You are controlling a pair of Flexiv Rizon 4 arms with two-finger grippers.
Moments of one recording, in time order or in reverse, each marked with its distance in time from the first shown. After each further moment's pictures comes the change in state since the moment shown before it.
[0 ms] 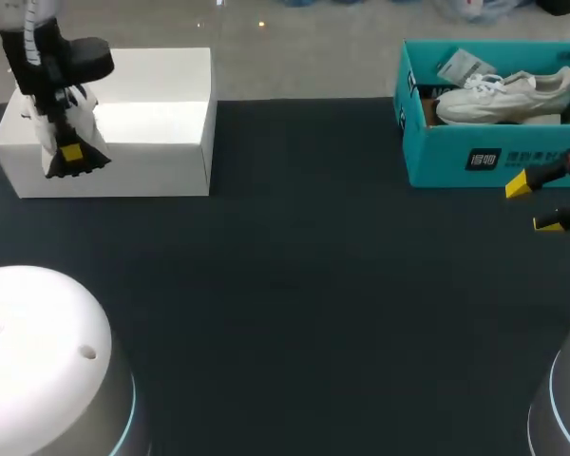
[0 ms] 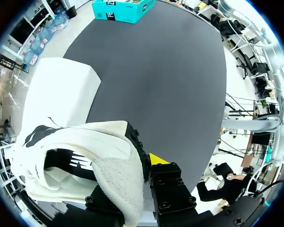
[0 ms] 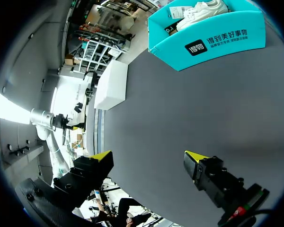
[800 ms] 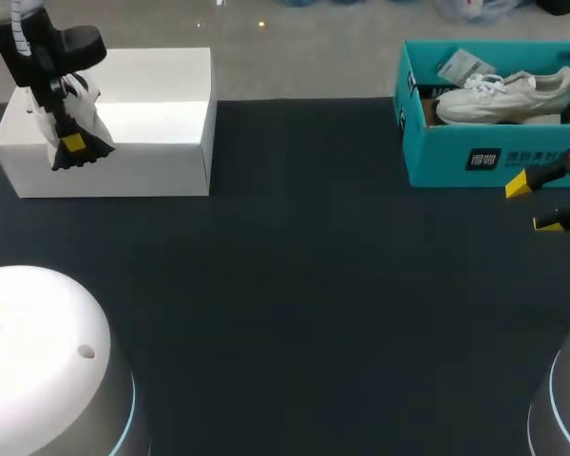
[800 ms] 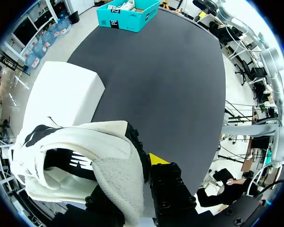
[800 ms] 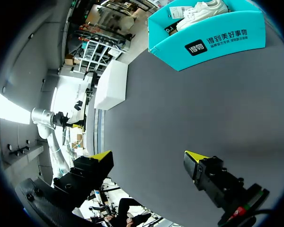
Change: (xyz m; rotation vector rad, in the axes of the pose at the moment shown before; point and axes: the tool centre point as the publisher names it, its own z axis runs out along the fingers) left arm -0.006 -0.007 -0.001 0.056 0.020 0.001; right arm 0.000 0.000 0.000 0.000 0.000 0.000
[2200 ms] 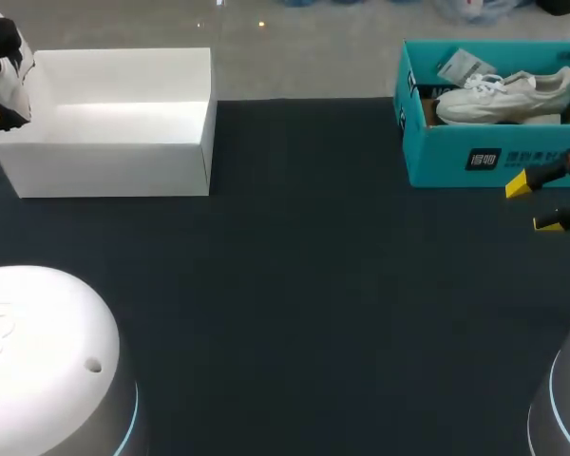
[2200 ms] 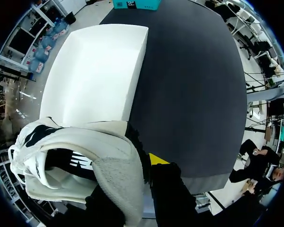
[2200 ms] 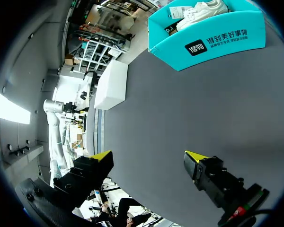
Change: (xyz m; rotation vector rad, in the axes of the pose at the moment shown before) left arm -0.196 0.122 0.012 -0.096 -0.125 0.125; right arm 0.000 0.000 0.000 0.000 0.000 0.000
